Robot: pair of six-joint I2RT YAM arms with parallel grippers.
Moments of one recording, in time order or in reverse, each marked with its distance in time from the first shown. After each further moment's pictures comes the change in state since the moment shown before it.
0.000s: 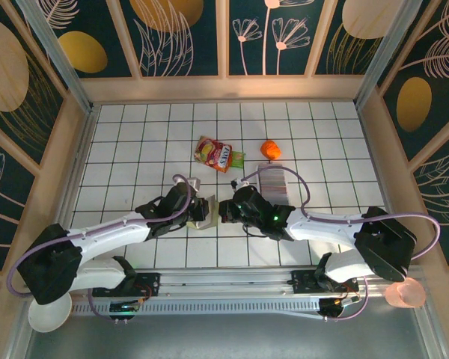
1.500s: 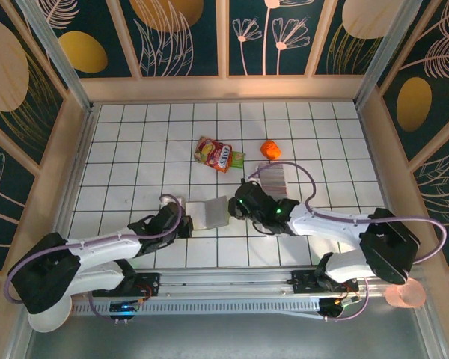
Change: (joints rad) left arm 0.000 -0.086 -0.266 0.066 -0.066 -0.035; right arm -0.055 -0.030 0.075 -0.296 0.123 -0.059
